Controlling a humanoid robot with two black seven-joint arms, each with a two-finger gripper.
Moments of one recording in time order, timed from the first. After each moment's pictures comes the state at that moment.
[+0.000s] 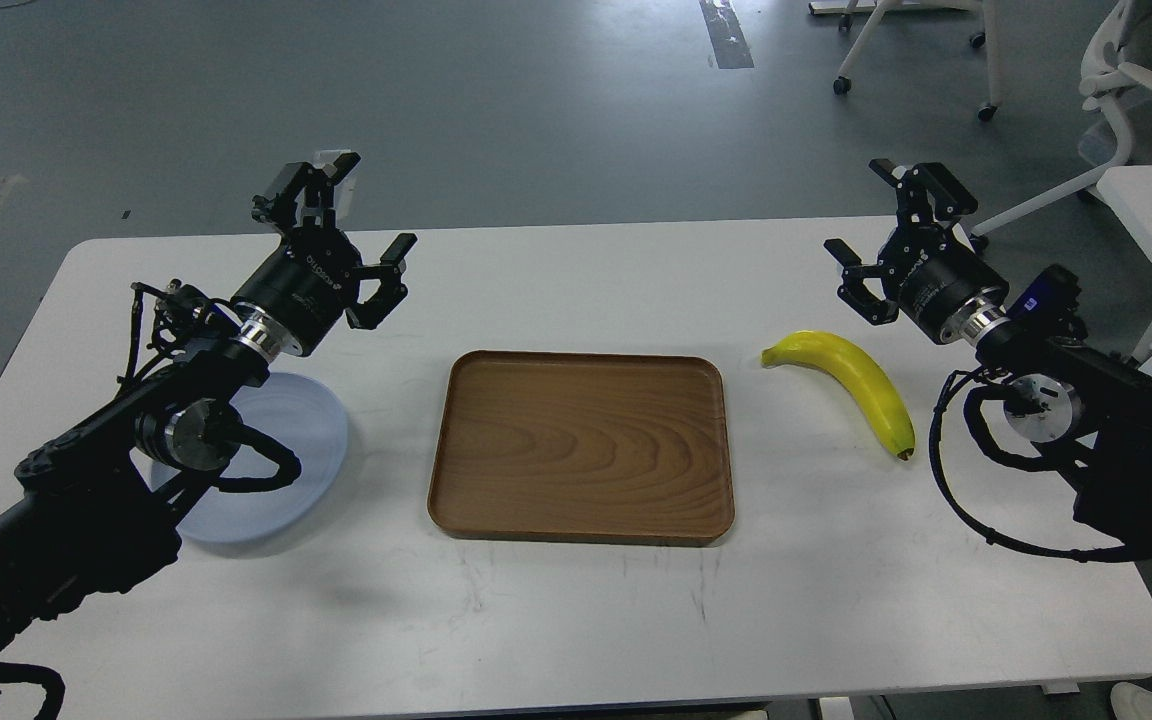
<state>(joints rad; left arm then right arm) -0.68 0.28 -0.69 -0.78 0.20 -0.38 -0.42 0.83 -0.38 0.26 0.51 0.01 0.49 0.49</state>
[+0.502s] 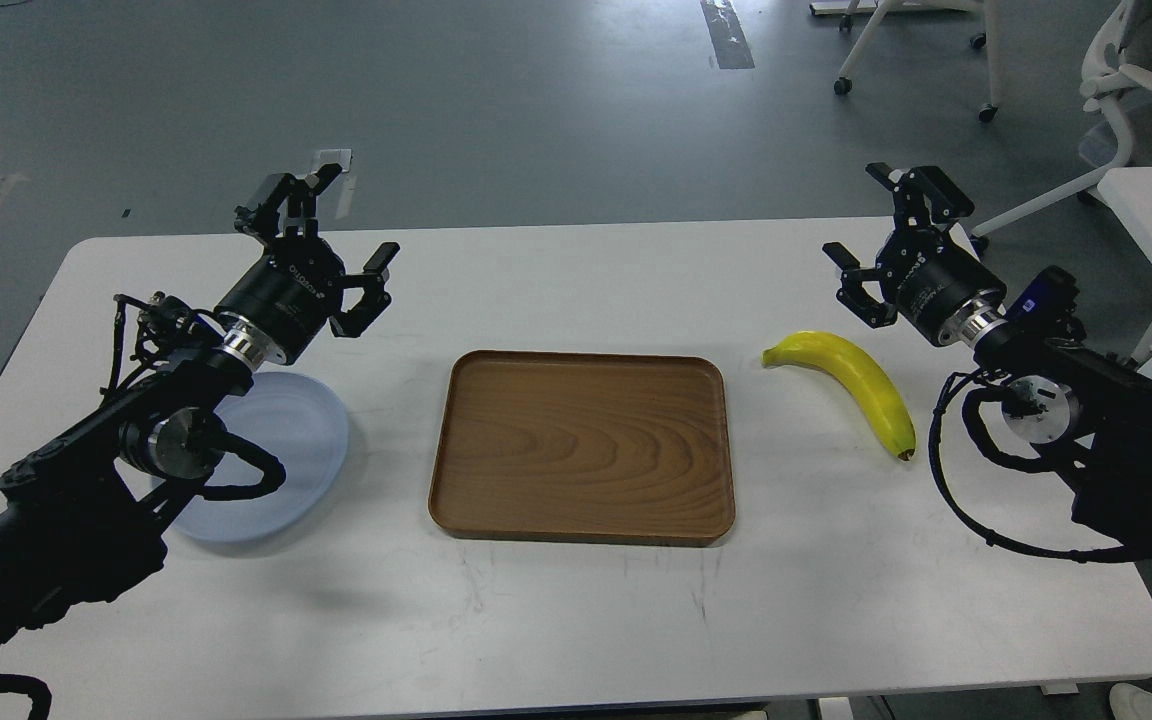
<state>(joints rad) -0.67 0.33 -0.69 -0.76 0.20 -0.45 -0.42 0.84 -0.38 0.24 0.50 0.01 0.49 0.49</state>
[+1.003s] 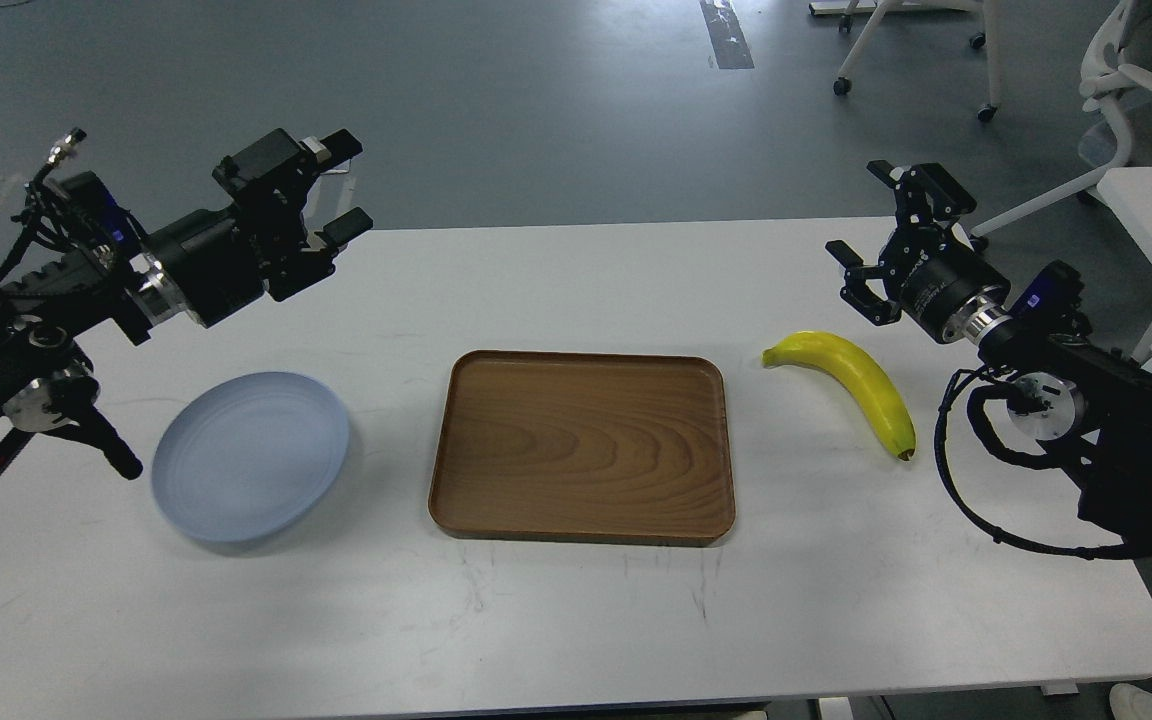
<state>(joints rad) -0.74 0.65 -0.69 -1.11 0.95 -0.49 -0.47 0.85 -0.39 0.23 0.50 0.00 0.49 0.49</state>
